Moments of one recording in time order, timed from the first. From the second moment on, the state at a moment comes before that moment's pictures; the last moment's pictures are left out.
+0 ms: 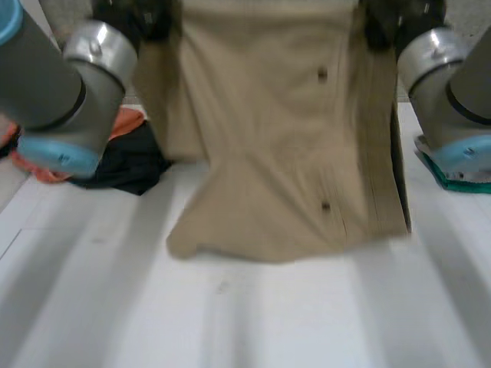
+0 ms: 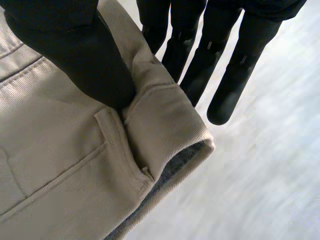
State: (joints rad) left arm 4.26 -2.03 -0.92 3.44 -1.49 3.60; right arm 1.95 -1.07 0.91 -0.21 1.48 2.73; left_hand 1.15 1.20 1.19 1.20 0.98; right_hand 1.11 1.17 1.19 1.20 1.00
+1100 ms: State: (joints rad) left arm 4.05 -1.60 -1.91 2.90 -1.67 3.48; right arm 1.92 -1.41 1.77 0.34 1.37 2.41; left_hand 1.15 1.19 1.19 1.19 0.98; right_hand 1.11 1.18 1.19 1.20 1.01
